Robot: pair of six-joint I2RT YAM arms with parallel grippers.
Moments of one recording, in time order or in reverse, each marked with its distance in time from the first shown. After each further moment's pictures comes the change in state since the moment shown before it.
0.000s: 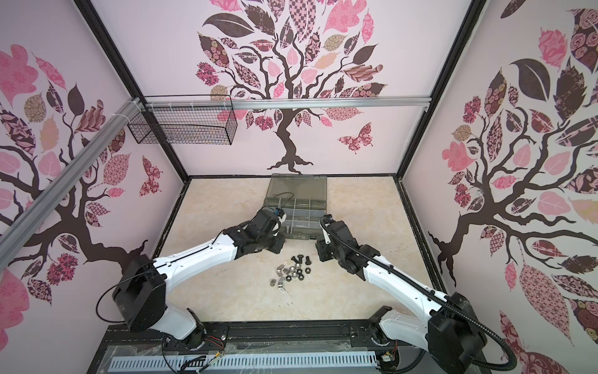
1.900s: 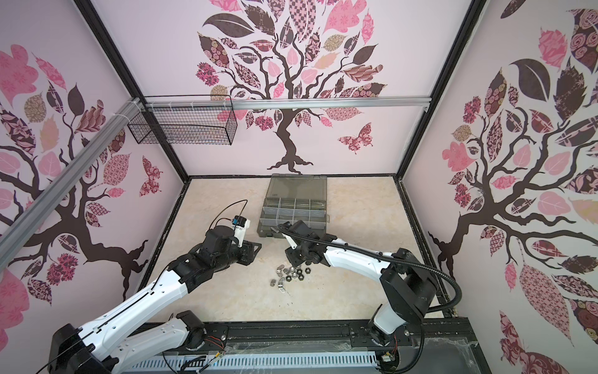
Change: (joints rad) left arm 0.108 -0.651 -0.467 0.025 0.022 -0.090; right arm 0.258 0.443 0.303 -0.052 -0.060 -0.089
